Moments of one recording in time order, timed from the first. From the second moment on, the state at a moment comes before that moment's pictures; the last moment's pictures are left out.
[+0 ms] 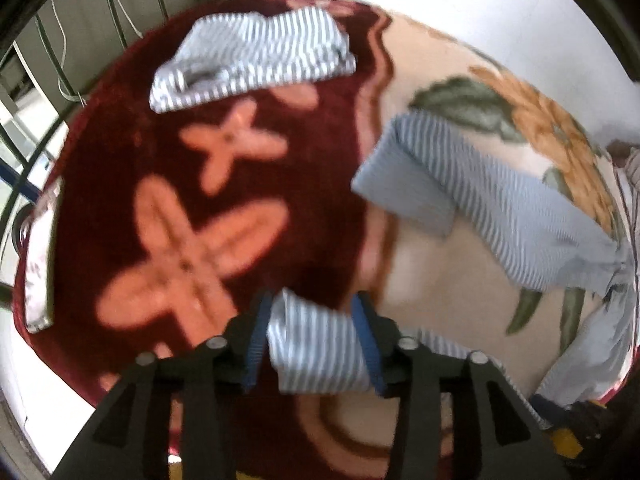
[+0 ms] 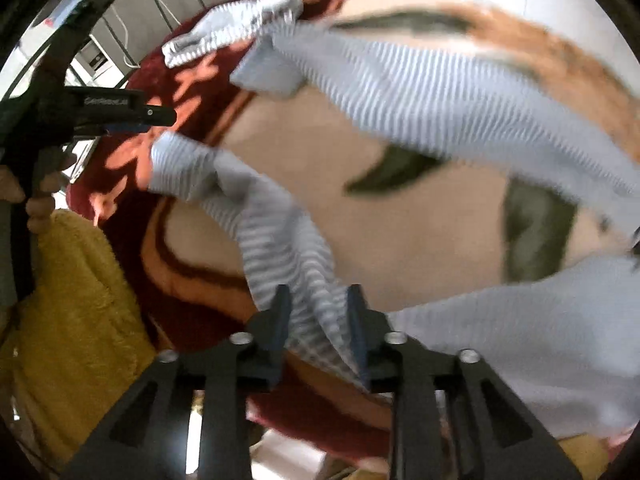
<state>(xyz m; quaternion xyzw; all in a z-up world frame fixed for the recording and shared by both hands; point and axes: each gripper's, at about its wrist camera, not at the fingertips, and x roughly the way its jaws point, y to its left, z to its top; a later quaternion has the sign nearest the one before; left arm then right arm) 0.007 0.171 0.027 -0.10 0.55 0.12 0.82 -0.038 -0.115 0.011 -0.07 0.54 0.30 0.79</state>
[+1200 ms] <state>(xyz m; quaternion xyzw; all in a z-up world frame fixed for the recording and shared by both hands) 0.133 0.122 -0.022 -0.12 0.50 0.05 0.85 0.082 -0.111 -0.020 -0.08 0.50 0.23 0.83</state>
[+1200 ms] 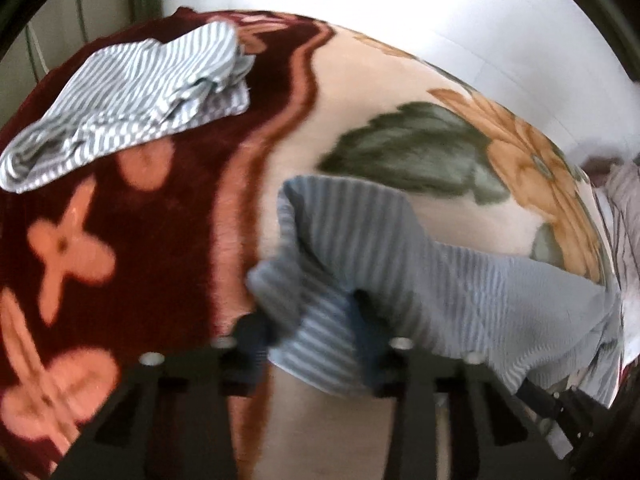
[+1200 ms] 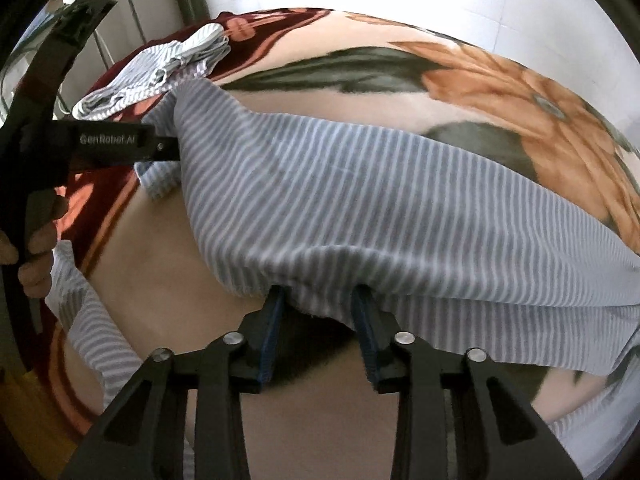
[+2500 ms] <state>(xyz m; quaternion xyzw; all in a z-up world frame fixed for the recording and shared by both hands) 0.138 0.183 0.027 -0.08 0.52 0.14 0.84 0.123 -0.330 0.042 -0.06 0.53 0.12 0.84</state>
